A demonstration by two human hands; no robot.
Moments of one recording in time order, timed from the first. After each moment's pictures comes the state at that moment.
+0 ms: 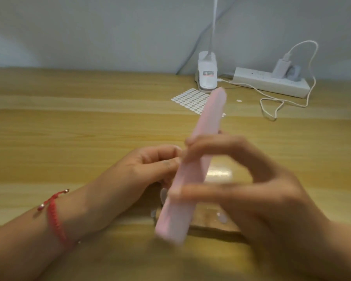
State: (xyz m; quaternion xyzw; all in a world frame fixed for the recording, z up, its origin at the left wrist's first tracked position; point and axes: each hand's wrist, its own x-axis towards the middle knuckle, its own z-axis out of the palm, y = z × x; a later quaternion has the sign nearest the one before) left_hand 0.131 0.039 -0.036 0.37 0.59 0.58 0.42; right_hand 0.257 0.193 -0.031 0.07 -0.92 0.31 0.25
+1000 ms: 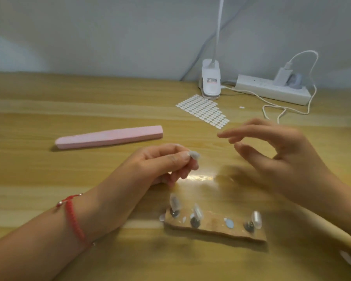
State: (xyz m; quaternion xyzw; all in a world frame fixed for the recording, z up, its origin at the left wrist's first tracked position) left_hand 0.124 0.041 -0.039 0.39 0.56 0.62 0.39; right_hand 0.261 0.225 -0.028 -0.05 -0.91 0.31 0.28
